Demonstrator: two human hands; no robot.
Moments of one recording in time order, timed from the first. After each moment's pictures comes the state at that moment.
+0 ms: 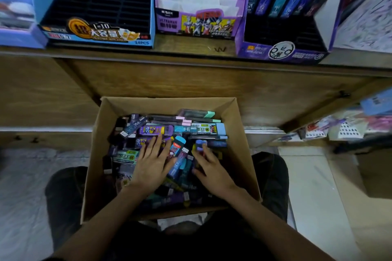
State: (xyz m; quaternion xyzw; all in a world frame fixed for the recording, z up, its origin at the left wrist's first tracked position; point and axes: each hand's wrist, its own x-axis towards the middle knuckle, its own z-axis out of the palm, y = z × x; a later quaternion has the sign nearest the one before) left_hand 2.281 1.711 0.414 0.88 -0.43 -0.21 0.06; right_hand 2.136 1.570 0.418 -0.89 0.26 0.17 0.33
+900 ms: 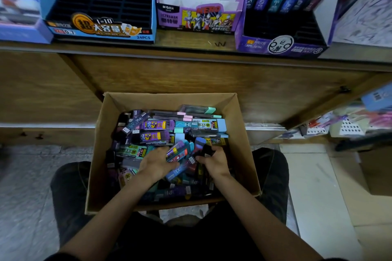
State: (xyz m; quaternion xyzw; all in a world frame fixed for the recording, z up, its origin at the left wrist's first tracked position) left_hand 2.278 1.698 0.439 0.87 -0.30 -0.37 0.13; right_hand 2.157 1.571 0.409 -0.60 0.57 0.00 0.57
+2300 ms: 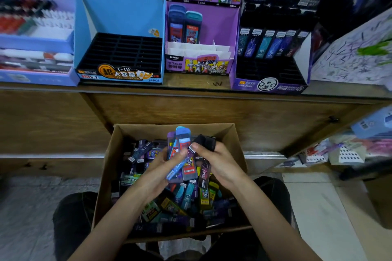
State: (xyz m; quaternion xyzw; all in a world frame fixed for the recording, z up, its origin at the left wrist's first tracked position) left_hand 2.286 1.685 0.520 0.55 -0.08 -0.53 0.64; right_hand 2.190 1.553 0.538 -0.53 0.27 -0.07 0.80
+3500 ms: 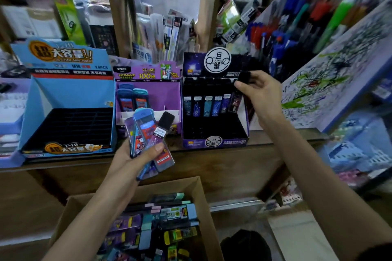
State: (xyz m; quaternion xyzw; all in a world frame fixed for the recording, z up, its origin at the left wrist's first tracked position) left_hand 2.309 1.596 0.651 0.55 -0.21 -0.33 0.73; right_hand 2.182 1.340 0.736 -0.70 0.27 -0.46 0.48
